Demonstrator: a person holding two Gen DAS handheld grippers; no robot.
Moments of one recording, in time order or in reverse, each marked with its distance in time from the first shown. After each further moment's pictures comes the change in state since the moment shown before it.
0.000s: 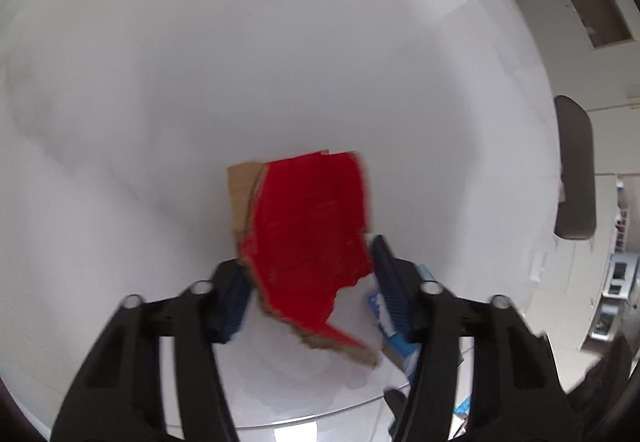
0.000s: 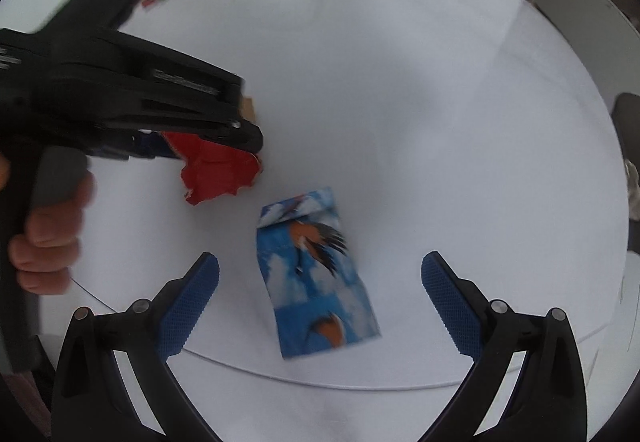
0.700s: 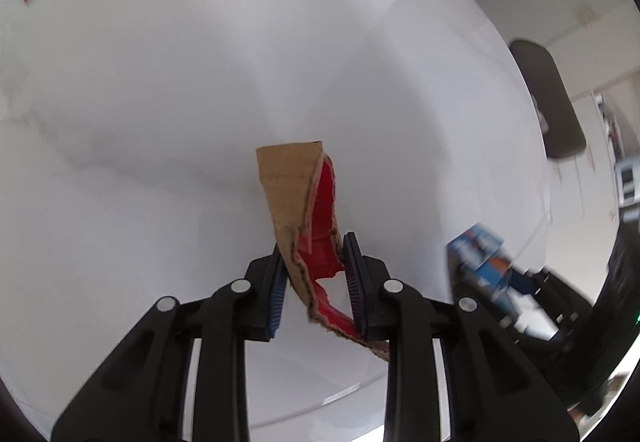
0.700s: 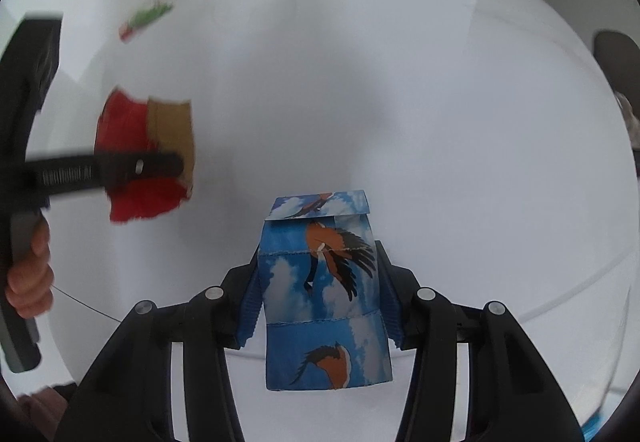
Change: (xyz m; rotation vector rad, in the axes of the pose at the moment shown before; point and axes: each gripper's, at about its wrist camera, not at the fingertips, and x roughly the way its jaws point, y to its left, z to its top) left arm -0.054 0.040 -0.025 0.311 -0.080 0.009; right arm -0.018 0.016 -0.023 0.235 -0.053 0.020
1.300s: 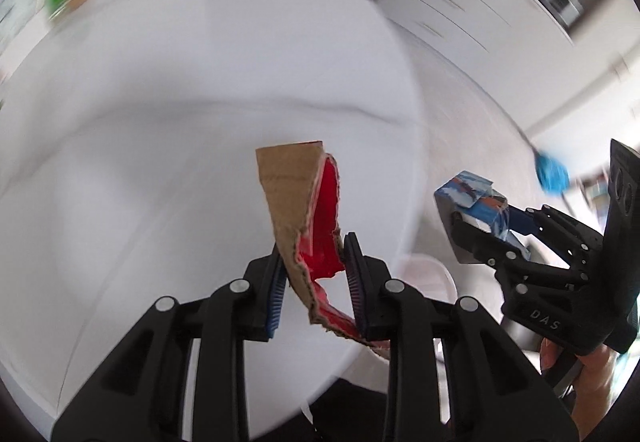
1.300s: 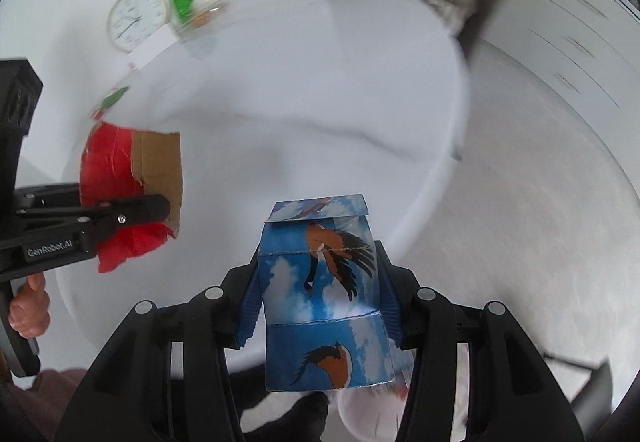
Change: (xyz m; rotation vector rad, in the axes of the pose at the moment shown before) left arm -0.082 -0.172 -0.234 0.660 0.070 -0.061; right arm -0.155 -0.025 -0.303 0.434 -0.210 -0.139
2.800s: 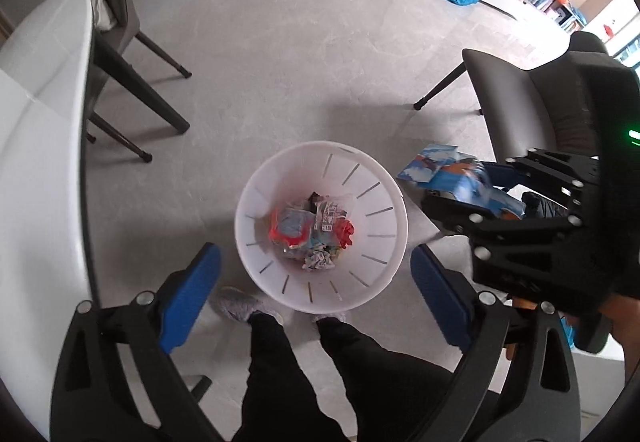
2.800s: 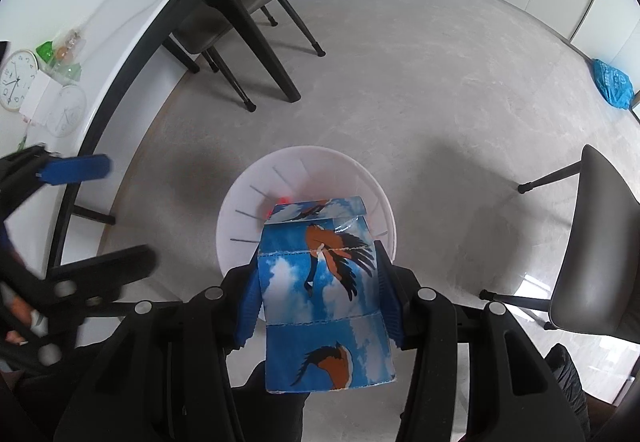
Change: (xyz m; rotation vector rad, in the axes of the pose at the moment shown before) left arm 0.122 -0.232 -0.122 0.646 0.198 -0.080; right arm -0.014 -0.140 -0.237 0.442 0.100 -0.202
